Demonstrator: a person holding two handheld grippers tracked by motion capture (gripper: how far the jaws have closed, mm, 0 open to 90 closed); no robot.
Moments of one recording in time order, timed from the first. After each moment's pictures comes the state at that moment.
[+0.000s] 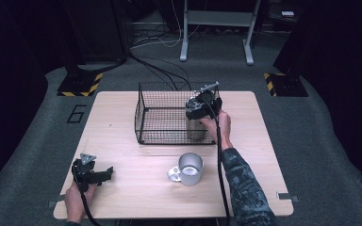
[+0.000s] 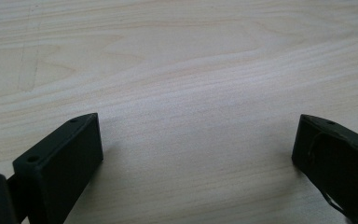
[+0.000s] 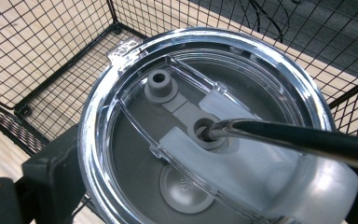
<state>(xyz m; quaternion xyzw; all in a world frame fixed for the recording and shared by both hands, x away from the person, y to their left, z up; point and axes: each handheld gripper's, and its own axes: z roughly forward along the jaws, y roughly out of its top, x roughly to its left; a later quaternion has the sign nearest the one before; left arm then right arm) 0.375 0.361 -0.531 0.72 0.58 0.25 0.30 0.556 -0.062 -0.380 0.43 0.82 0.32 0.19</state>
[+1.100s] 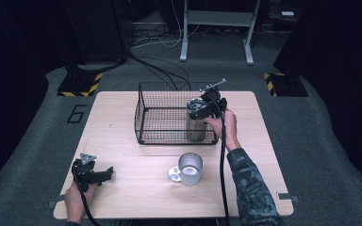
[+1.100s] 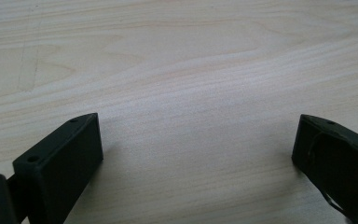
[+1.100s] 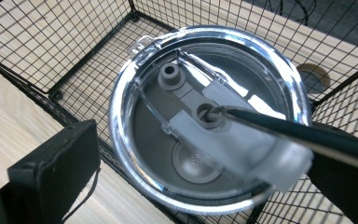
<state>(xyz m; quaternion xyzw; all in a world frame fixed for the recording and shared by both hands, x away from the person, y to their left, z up) 0.375 0.361 -0.531 0.72 0.58 0.25 0.30 0.547 -0.080 -0.363 0.43 0.83 0.33 0.13</state>
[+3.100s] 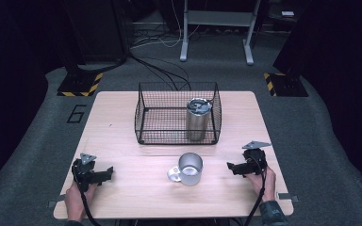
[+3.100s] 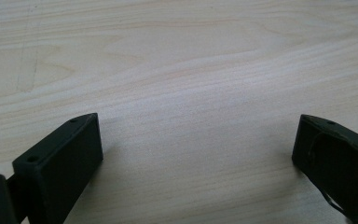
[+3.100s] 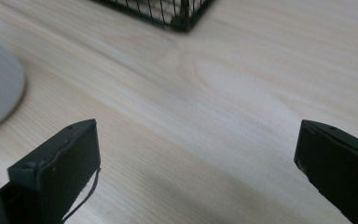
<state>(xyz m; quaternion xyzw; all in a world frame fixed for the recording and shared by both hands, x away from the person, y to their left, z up) 0.375 0.359 -0.532 0.71 0.58 0.25 0.31 0.415 -0.217 -0.497 0.46 0.81 0.33 0.16</state>
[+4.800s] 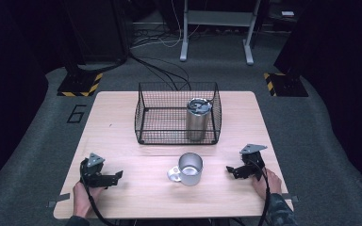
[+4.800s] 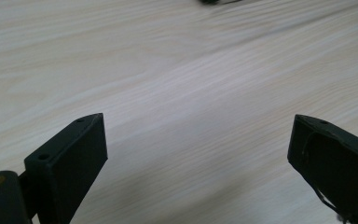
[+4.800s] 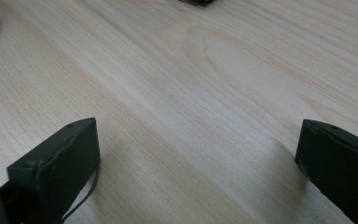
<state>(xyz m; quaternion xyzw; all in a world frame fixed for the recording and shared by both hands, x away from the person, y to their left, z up) 0.362 0.322 -0.501 0.77 0.50 0.20 0.36 0.431 -0.226 -0.529 0.38 0.84 0.35 0.16</state>
